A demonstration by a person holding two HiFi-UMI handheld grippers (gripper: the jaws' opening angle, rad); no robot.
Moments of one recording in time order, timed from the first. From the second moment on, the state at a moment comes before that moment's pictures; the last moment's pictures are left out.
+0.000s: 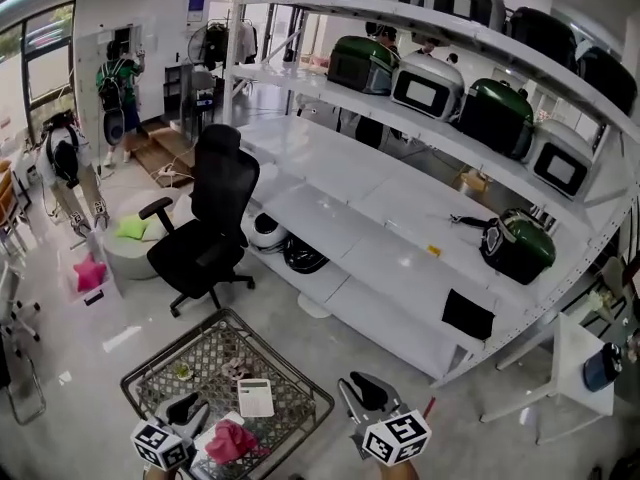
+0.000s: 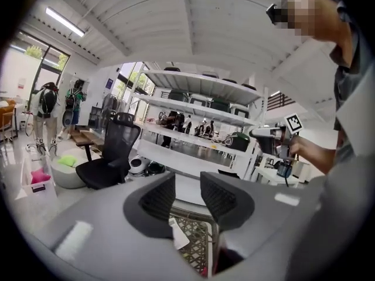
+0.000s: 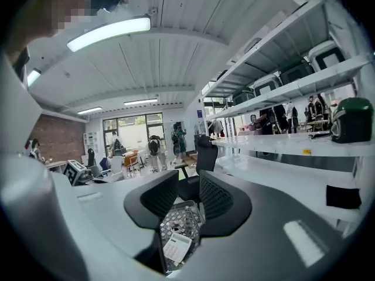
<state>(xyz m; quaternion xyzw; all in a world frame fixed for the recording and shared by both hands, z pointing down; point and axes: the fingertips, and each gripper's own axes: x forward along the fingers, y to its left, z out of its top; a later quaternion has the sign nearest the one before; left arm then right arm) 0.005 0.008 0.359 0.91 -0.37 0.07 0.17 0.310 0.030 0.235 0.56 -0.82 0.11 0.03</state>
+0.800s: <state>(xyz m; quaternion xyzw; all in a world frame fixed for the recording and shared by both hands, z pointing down) -0.074 -0.067 0.386 0.94 -0.30 0.07 0.16 0.194 -0.020 0.282 0.58 -0.79 0.15 0.06</state>
